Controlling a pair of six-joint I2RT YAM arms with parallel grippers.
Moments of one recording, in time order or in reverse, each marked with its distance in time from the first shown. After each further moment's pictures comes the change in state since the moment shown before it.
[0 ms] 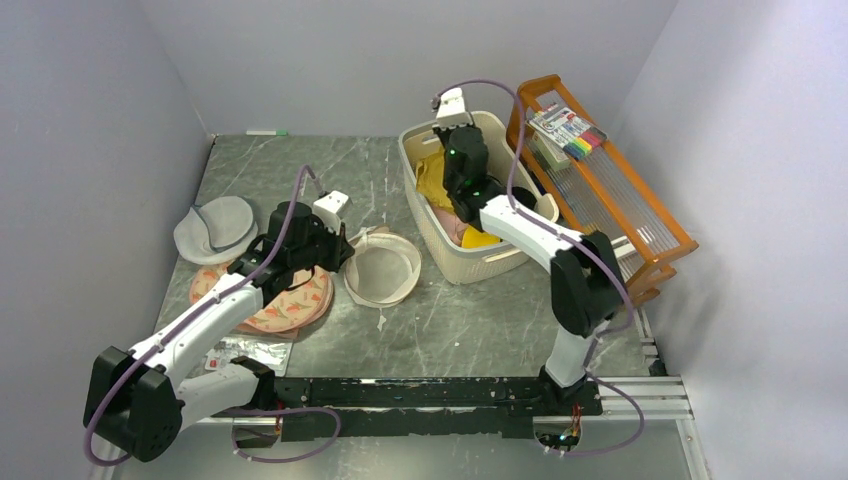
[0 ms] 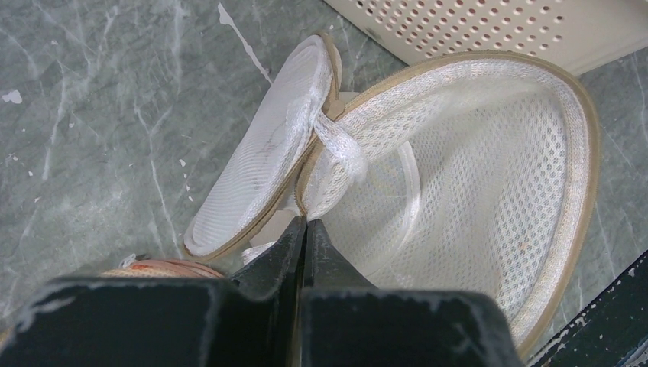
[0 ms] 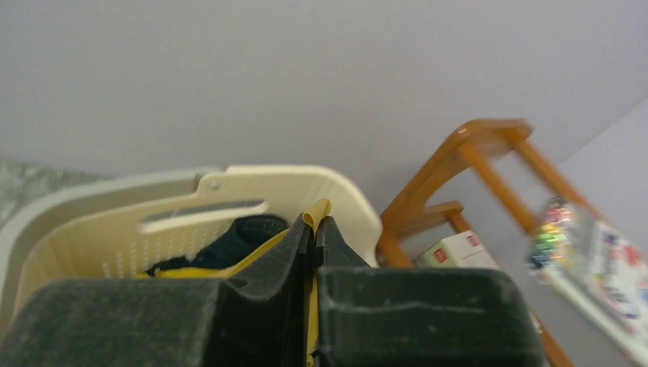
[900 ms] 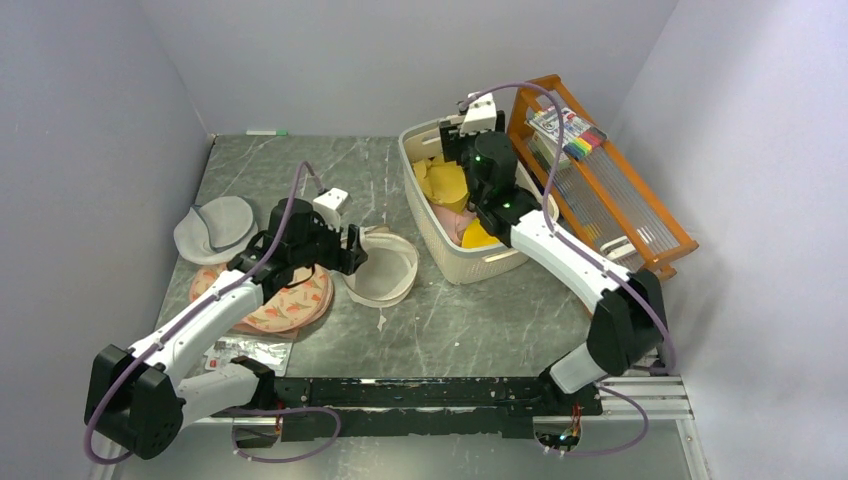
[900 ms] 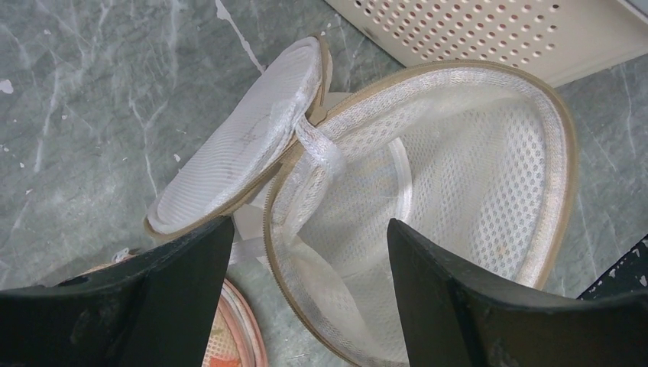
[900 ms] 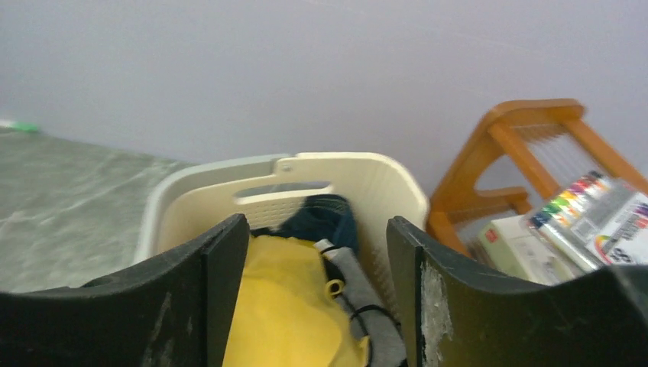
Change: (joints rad) left arm 0.000 0.020 0.032 -0.037 0.000 -0.024; right arm -0.001 -0.198 -0.087 -0.199 -0.130 0.243
